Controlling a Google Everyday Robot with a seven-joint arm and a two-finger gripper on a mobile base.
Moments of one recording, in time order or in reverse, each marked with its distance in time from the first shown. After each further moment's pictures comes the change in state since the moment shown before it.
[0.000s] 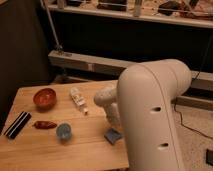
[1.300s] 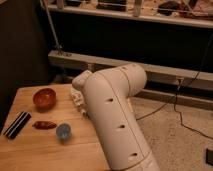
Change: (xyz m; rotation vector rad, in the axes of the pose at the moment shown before) arm -0.041 0.181 -0.056 -0.131 -0.098 -0.283
